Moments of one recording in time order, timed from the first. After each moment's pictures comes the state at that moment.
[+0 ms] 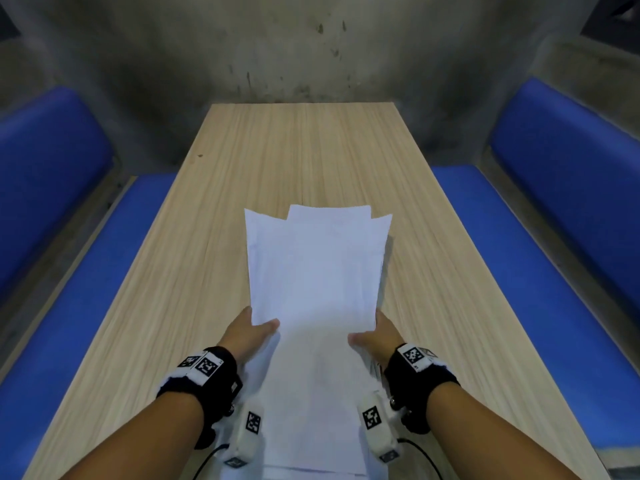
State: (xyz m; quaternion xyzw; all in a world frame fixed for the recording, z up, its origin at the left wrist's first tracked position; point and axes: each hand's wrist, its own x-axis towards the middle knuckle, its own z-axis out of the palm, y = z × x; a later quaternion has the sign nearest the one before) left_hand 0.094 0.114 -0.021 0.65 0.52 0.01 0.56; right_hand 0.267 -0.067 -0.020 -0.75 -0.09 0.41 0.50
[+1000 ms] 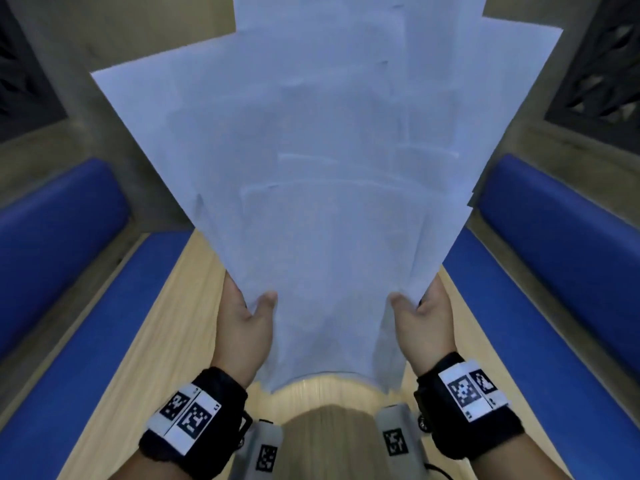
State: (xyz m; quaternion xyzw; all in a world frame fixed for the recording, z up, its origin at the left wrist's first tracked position) left_hand 0.123 0.087 0.153 0.64 0.29 0.44 0.56; right_hand 0.274 -0.062 0.165 -0.67 -0.26 0.08 0.69
